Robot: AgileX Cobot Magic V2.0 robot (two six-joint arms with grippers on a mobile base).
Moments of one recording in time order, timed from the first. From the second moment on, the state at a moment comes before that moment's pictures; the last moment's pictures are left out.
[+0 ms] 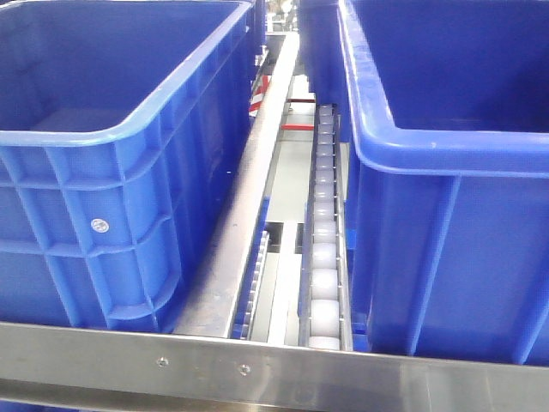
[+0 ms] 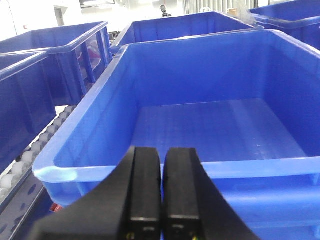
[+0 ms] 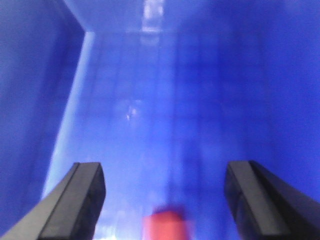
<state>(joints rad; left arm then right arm) -0.10 -0.01 0.01 -0.06 0.00 0.15 0.00 1.02 -0.80 0.01 0.36 0.12</state>
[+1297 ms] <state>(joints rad) -0.10 -0.01 0.01 -0.06 0.00 0.15 0.00 0.04 -0.42 0.01 0.54 0.12</state>
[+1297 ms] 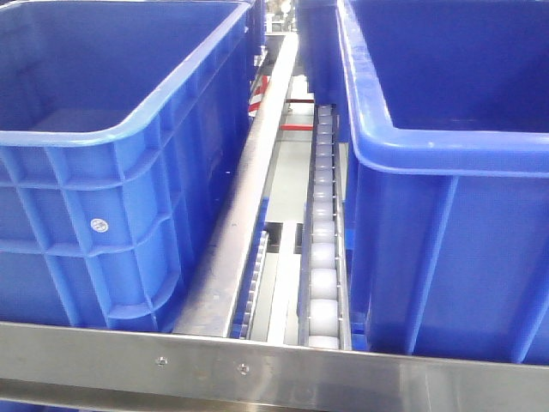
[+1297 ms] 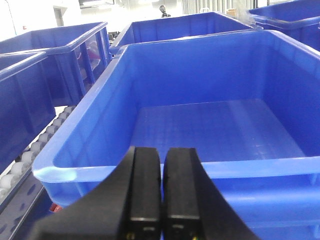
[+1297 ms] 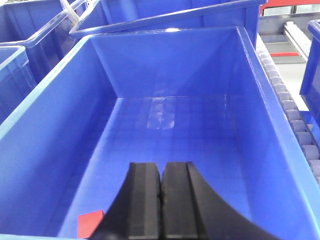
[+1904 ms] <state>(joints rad) -0.10 -0.01 0.01 -0.06 0.00 0.15 -0.01 -0.01 -0.03 -0.09 0.13 0.12</state>
